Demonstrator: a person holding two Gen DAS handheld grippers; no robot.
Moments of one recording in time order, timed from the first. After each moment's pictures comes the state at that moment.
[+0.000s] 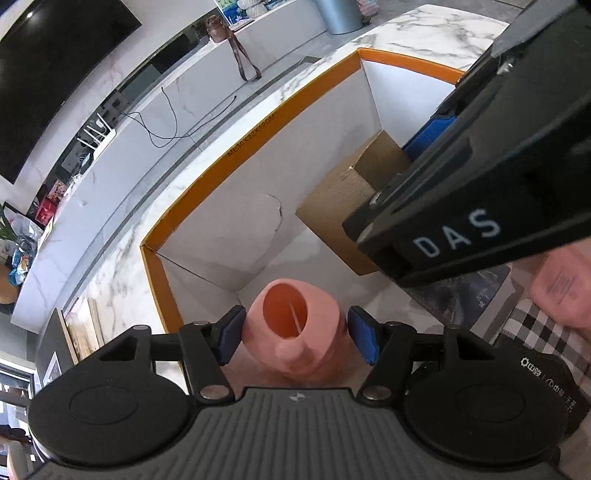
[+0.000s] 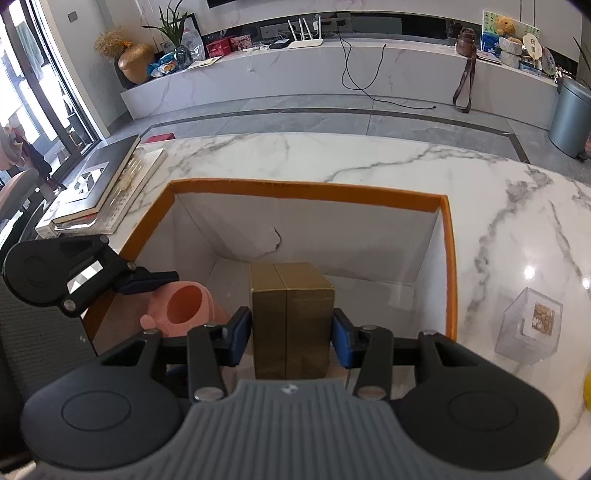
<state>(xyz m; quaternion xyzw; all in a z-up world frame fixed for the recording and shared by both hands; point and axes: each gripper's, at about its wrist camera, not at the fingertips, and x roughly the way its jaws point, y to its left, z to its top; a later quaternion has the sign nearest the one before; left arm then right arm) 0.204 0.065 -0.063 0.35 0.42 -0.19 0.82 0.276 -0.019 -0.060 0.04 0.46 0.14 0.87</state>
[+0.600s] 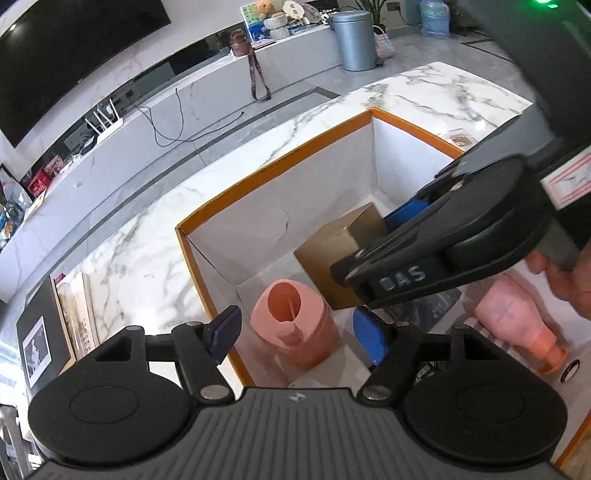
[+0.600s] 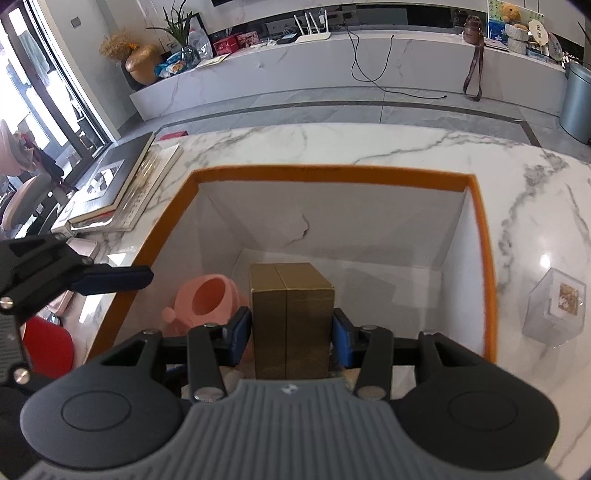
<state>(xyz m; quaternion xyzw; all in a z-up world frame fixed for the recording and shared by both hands) 0.167 0.096 -0.014 0.26 0.41 -0.21 0.85 0.270 -0.006 -0.066 0.06 0.47 0.16 0.87</state>
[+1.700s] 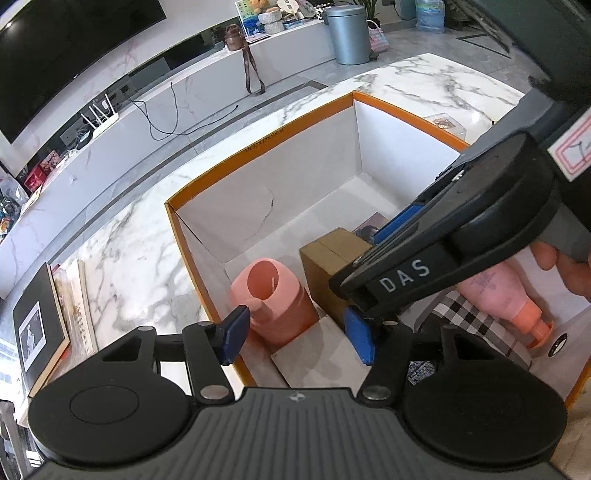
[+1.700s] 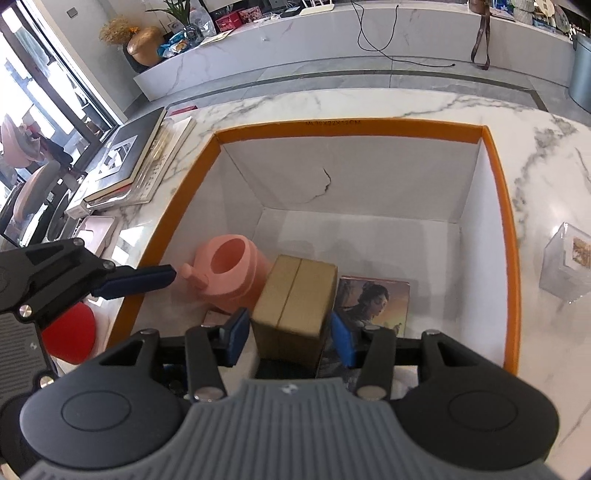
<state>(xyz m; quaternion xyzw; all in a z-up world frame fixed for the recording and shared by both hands) 0.162 0.102 -0.019 0.26 0.42 -0.22 0.84 0.253 0.000 -0.065 0.08 0.51 0.18 0.84</state>
